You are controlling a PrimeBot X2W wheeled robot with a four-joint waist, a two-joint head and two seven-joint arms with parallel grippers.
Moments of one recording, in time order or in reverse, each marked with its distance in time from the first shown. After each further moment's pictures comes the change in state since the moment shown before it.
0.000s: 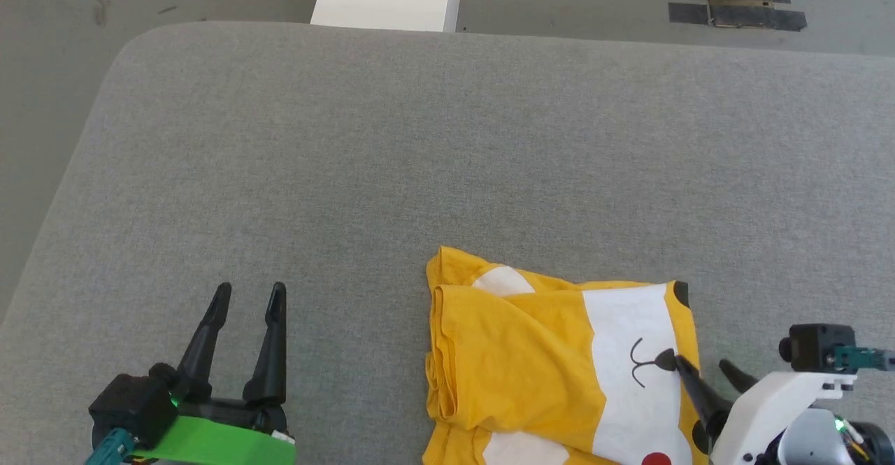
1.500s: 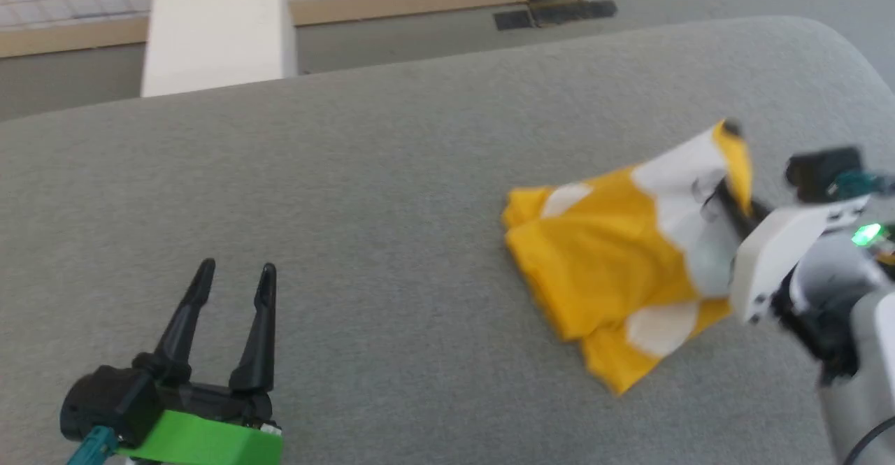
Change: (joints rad) left arm 0.001 0.062 -0.005 -0.117 0.059 0.035 0.028; right arm -0.413 -0.178 0.129 0.128 -0.122 0.000 -0.024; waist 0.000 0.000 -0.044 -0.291
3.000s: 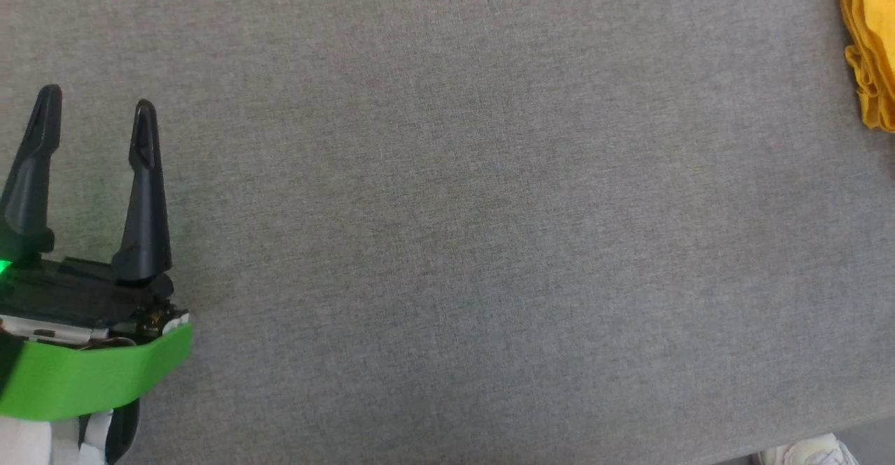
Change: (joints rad) left arm -0.229 0.130 0.123 -0.222 0.053 0.015 -0.002; right arm -0.361 -0.311 -0.342 0.305 -0.362 0.000 -0.152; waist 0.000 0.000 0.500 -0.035
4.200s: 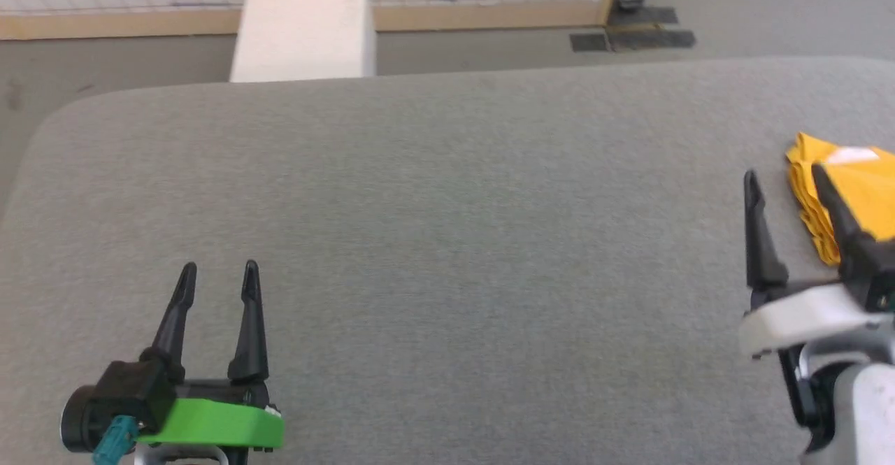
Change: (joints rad) left arm 0.187 -0.199 -0.082 0.337 0.035 0.054 -0.034; right arm 0.517 0.469 0.183 -0.388 0.078 0.000 -0.446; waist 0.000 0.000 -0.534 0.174
